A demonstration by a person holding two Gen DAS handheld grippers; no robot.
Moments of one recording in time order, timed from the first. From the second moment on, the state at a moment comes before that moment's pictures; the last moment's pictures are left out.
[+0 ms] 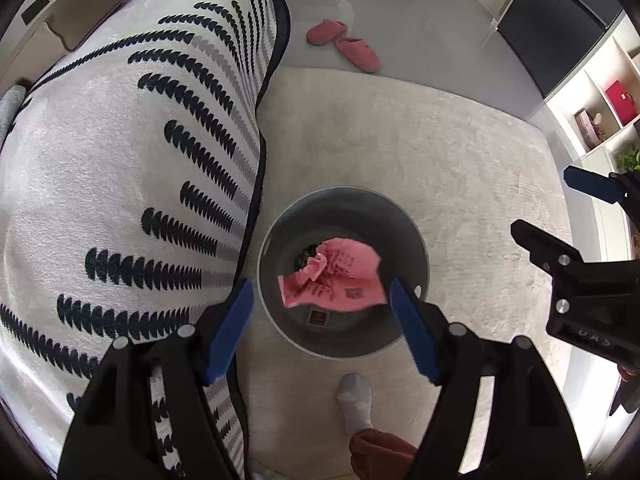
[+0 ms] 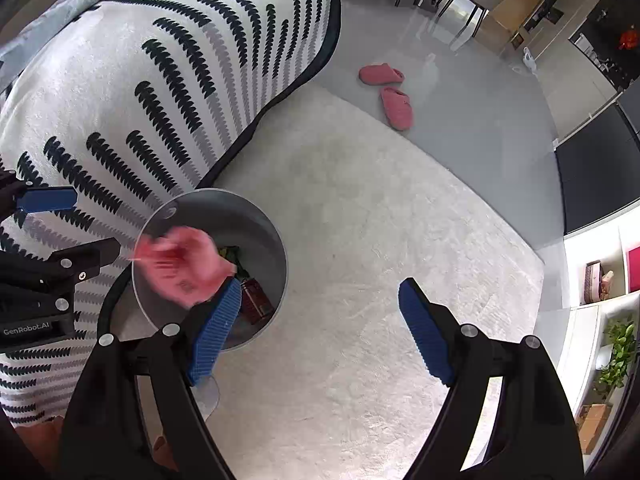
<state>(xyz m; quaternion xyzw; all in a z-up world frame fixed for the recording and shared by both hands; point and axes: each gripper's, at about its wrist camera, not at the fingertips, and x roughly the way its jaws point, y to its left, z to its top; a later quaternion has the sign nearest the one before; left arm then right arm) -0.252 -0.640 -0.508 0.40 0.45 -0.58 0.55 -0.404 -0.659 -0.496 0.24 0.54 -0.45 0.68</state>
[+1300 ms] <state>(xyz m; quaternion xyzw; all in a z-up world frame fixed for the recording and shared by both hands) 0.100 -0.173 -0.408 0.19 0.57 -0.23 0.77 0.050 -0.340 -0.378 0.00 0.51 -0.07 0.86</state>
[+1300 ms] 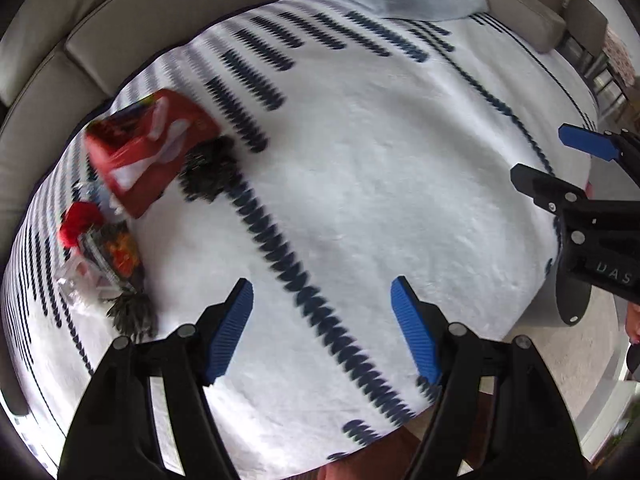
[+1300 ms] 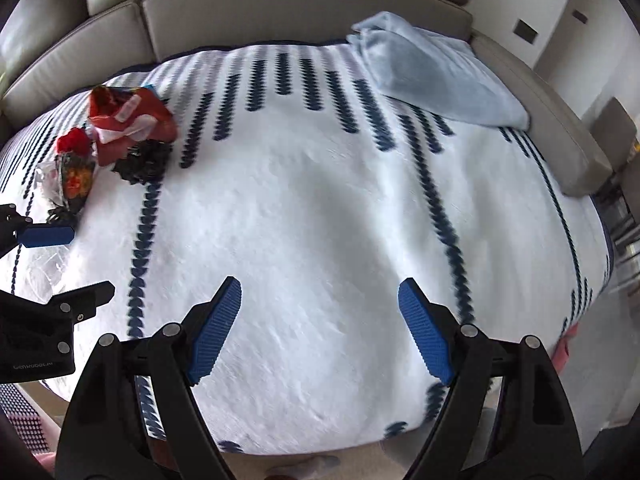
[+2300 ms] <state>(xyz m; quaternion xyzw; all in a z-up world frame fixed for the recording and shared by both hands) 0.123 0.000 -0.493 0.10 0.62 -0.14 0.77 0.175 -0.127 -0.417 -0.11 0.52 0.11 0.84</state>
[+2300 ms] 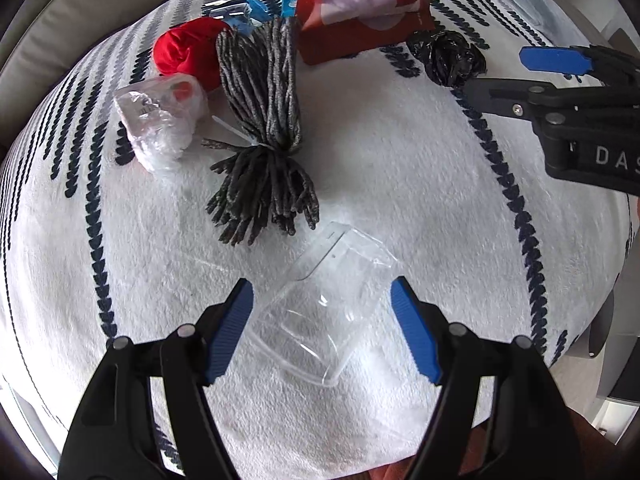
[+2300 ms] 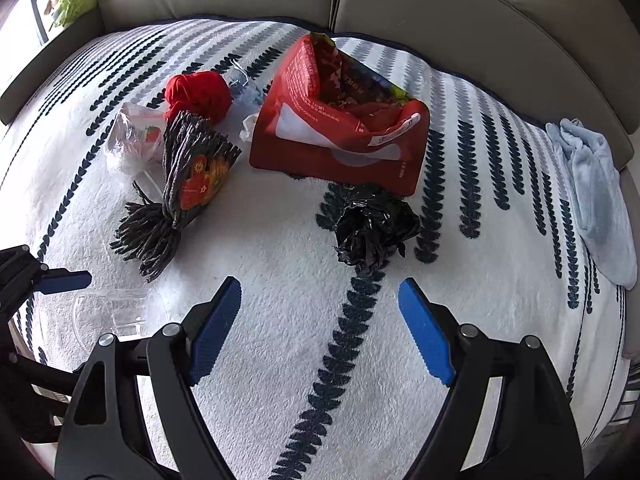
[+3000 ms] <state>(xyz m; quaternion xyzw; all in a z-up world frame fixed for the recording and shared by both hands) 0.131 -0.006 -0.498 0.10 0.62 -0.18 0.76 0.197 -0.138 -0.436 -0.11 0.53 0.09 0.84</state>
